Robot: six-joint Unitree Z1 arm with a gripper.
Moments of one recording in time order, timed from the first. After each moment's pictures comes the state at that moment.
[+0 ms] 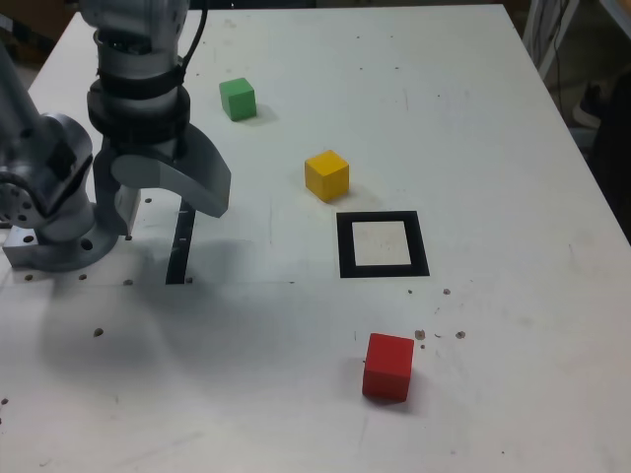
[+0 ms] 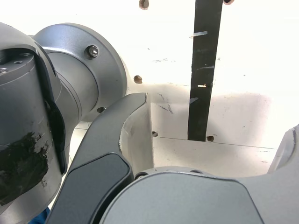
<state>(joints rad) -0.19 1.44 -0.77 1.08 0.00 -0.22</state>
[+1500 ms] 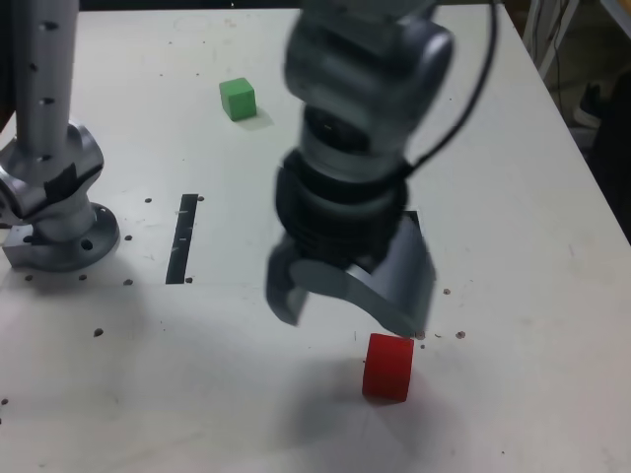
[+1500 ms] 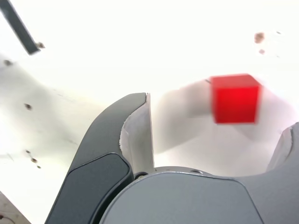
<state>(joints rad) -0.61 2.08 -1.80 1.45 0.07 -0.31</state>
